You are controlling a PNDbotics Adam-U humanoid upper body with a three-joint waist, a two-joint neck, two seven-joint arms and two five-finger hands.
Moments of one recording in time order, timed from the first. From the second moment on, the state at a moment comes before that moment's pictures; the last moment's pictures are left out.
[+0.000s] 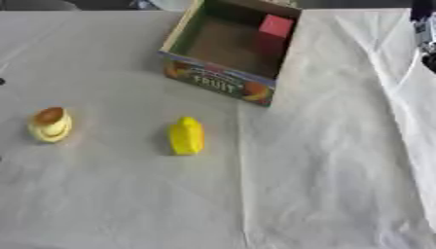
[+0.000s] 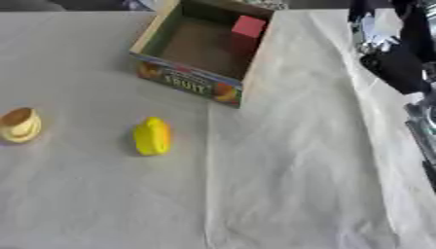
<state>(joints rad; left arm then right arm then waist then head) -0.46 1.00 -0.19 -1.58 -0.43 -0.12 -0.44 -0.29 -0.63 -0.04 -1.98 0.08 -0.16 -0.22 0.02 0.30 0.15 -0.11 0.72</state>
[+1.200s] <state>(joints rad) -0.65 0.76 -0.29 -1.25 -0.51 -0.15 -0.45 -0.29 -0.62 -0.04 -1.98 0.06 -0.15 -0.21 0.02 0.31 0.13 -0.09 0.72</state>
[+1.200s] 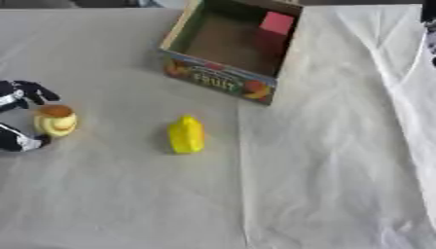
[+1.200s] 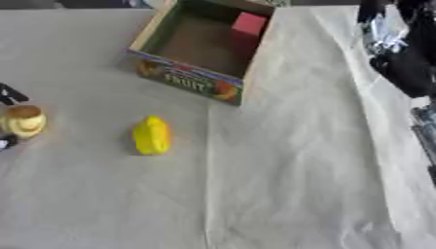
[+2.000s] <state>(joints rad) -0.75 0.76 -0.28 -1.38 -0.56 -0.15 -0.33 -0.28 -0.62 -0.04 -1.98 0.06 -0.15 -0.22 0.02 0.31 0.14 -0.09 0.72</state>
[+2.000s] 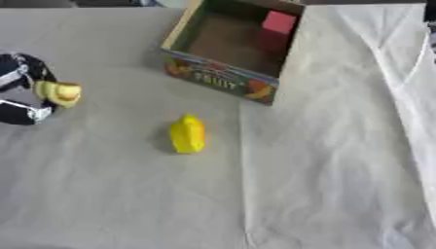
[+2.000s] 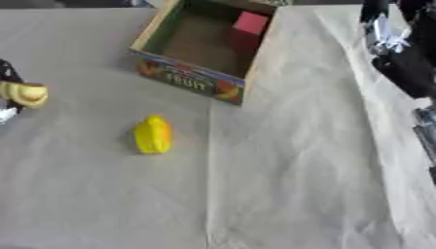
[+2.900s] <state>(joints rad) -1.17 0.34 -0.31 -1.27 -0.78 -0.31 -0.31 -0.35 -0.60 -0.02 -1.98 0.04 -0.16 -0.21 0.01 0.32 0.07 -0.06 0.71</state>
